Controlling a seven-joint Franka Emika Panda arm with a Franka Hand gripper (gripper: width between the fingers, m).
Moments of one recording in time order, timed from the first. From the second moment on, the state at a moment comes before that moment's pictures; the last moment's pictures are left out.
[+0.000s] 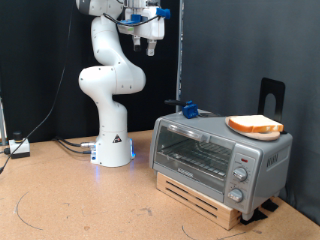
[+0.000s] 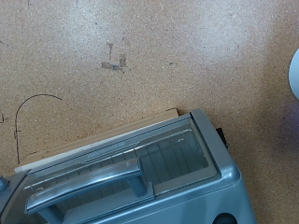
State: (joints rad) arm -0.04 -0.77 0.03 -2.35 0.03 1.58 2.32
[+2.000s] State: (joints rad) arm 0.28 -0.79 -0.27 -2.41 0.19 1.68 0.73
